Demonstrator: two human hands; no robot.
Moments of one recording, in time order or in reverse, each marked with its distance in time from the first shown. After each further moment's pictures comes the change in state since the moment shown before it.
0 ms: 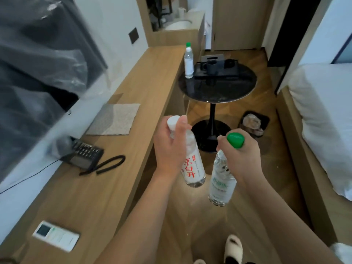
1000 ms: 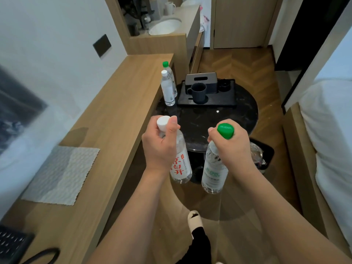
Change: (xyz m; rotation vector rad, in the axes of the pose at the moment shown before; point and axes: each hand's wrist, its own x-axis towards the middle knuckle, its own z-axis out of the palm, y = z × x) left_hand 0.322 -0.118 0.274 0.124 0.057 0.005; right_hand 0.462 0.056 0.001 -0.029 -0.072 -0.068
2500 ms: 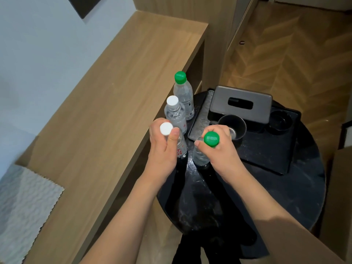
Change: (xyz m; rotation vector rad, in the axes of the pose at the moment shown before) left_hand 0.289 -0.238 0.160 0.227 -0.125 -0.370; right_hand 0.395 0.130 0.175 -0.021 -0.518 0.152
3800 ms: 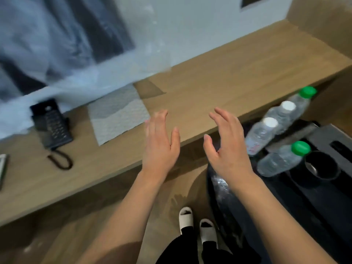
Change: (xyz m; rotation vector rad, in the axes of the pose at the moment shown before) left_hand -0.160 -0.001 -0.147 0.528 0.636 -0.204; right_hand -0.087 -0.081 0.112 -0.356 -0.411 -0.866
